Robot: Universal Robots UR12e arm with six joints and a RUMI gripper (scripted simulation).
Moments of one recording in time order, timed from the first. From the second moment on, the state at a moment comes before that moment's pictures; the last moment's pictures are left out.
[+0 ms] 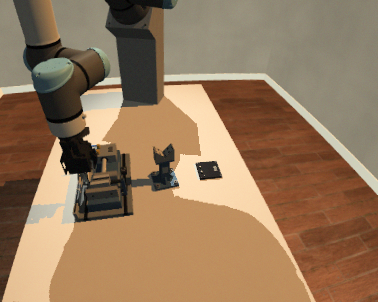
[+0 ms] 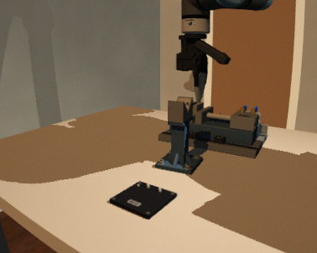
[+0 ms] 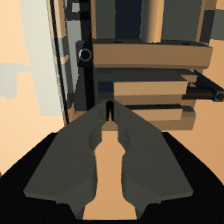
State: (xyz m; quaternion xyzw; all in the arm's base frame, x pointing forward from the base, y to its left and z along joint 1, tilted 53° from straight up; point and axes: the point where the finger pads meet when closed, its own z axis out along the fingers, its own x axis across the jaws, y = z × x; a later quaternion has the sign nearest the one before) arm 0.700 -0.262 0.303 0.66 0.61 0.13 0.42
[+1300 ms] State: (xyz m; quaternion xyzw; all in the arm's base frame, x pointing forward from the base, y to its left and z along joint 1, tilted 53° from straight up) arm 0.694 -0.290 0.313 0.66 0.61 0.13 0.42
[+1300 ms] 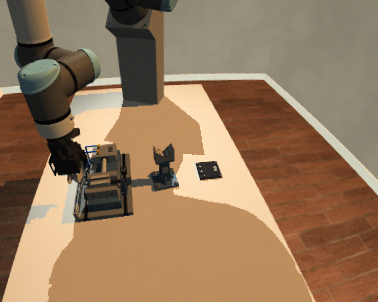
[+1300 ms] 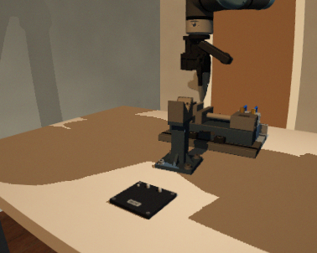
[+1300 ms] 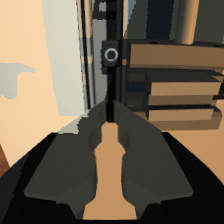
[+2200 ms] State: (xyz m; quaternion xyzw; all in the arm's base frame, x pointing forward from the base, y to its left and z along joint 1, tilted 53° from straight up) arm 0.674 -0.280 0.330 0.66 0.61 0.13 0.42
